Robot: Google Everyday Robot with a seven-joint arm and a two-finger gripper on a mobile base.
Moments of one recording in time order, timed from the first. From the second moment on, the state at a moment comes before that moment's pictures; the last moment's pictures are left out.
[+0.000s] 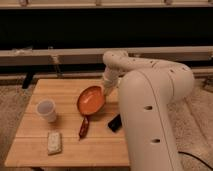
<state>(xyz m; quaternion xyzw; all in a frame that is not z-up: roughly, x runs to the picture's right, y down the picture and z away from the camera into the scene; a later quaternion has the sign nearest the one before) 0.000 0.024 0.882 -0.36 0.15 0.60 0.70</state>
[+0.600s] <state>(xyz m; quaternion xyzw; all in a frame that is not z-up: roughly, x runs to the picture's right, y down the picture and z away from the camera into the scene) -0.006 0.013 0.872 -0.37 0.14 0.58 0.71</state>
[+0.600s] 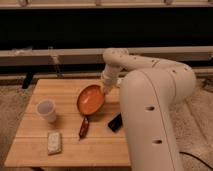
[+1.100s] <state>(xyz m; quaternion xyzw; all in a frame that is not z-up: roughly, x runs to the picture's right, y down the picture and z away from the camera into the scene) -0.012 0.005 0.864 -0.38 0.12 0.57 0.72</state>
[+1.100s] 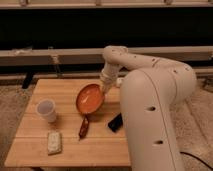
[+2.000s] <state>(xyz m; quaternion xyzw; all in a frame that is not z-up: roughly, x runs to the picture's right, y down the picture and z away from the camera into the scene) -0.019 -0.005 0.853 -0.39 0.10 0.55 0.73</state>
